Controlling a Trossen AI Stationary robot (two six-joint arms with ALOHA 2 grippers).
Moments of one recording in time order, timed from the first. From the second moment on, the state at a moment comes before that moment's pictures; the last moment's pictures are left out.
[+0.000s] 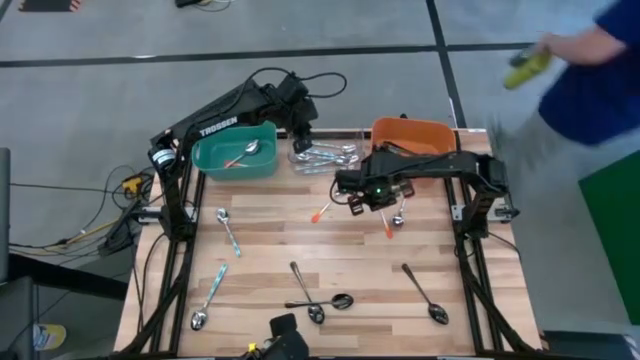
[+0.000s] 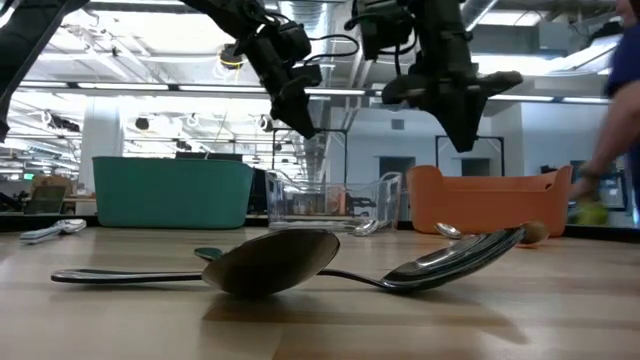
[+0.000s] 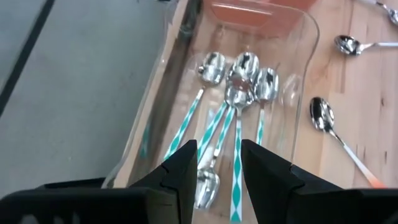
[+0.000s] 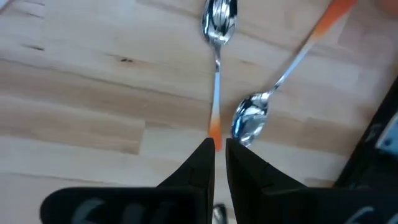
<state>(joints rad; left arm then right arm) 0.64 1.89 1.76 -0.81 0.14 0.34 -0.13 1.81 1.53 -1.45 0.05 1.18</state>
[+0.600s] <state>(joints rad) 0.64 1.89 1.76 -0.83 0.14 0.37 -0.12 1.82 1.49 -1.39 0.05 0.98</state>
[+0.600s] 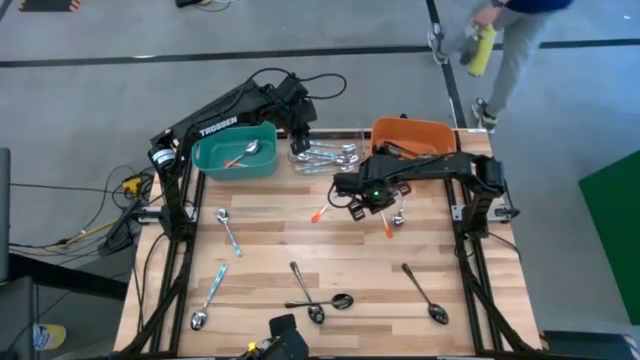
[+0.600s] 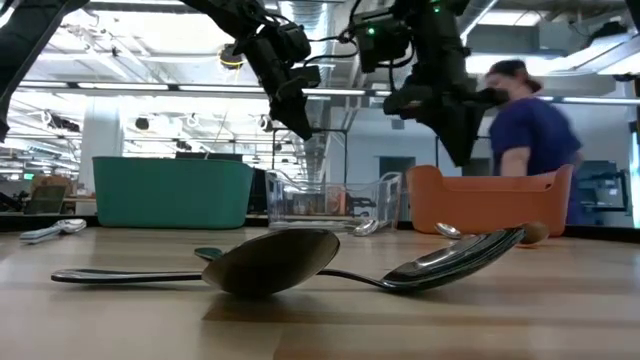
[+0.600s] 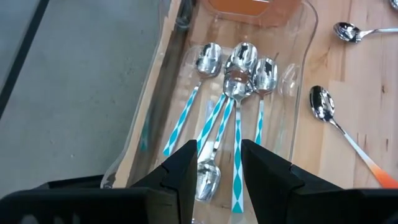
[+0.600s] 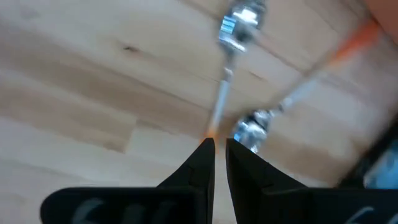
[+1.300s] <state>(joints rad) 0.64 1.89 1.76 -0.83 0.14 0.36 -0.13 1.82 1.49 -1.23 0.01 0.88</state>
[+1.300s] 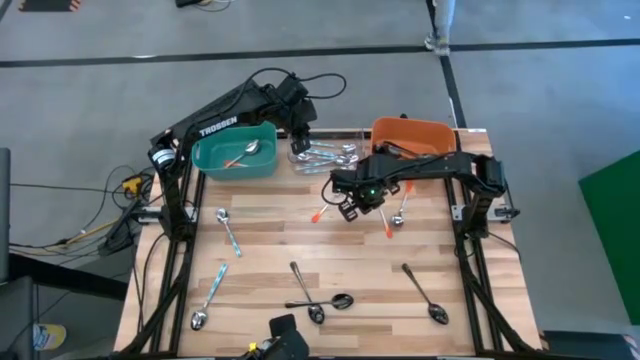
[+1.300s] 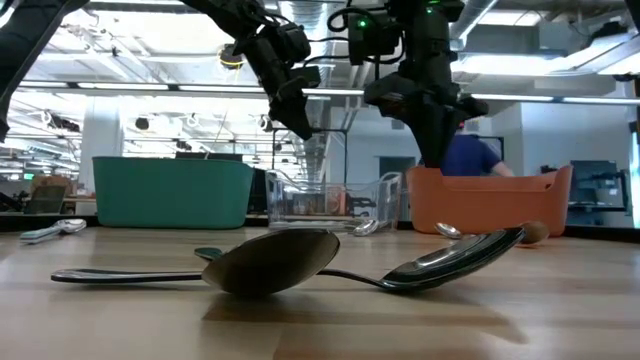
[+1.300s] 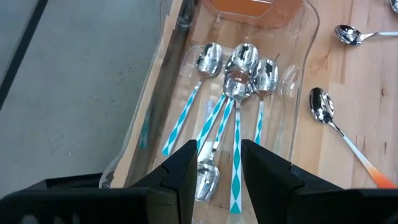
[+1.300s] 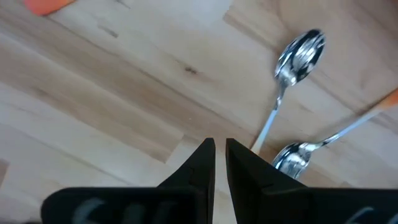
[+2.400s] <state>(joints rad) 0.64 1.89 1.76 -0.83 0.14 0.36 -0.12 1.82 1.48 -1.23 -0.04 0.83</state>
